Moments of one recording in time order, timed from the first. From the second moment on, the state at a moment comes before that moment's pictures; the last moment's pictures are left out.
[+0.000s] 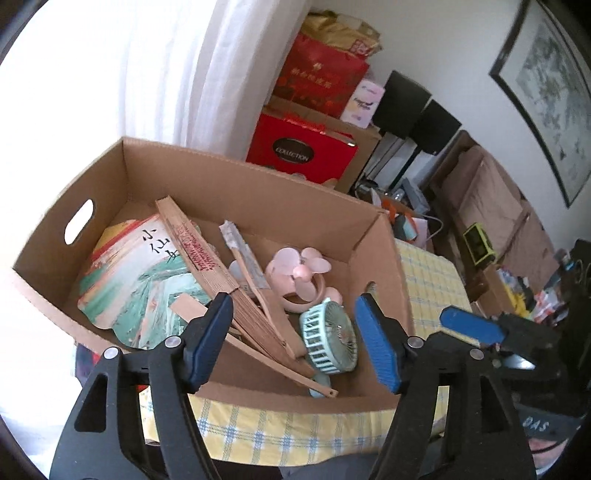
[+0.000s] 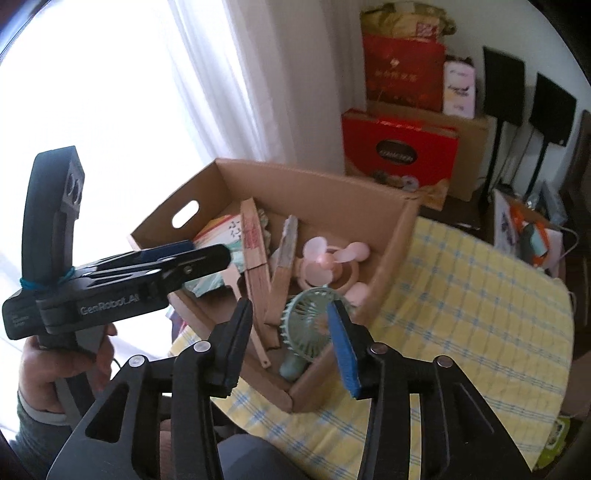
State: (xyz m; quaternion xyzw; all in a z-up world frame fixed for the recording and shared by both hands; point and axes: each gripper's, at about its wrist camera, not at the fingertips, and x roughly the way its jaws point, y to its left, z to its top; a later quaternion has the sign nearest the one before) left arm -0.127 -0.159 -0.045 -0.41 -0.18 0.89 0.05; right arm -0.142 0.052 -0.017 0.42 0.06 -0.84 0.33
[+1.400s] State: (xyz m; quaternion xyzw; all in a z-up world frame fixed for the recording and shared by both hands) left arm -0.029 0.001 -0.008 -0.37 -0.03 0.92 0.10; right arm -0.045 0.247 -0.002 0.36 0.01 -0.93 0.11
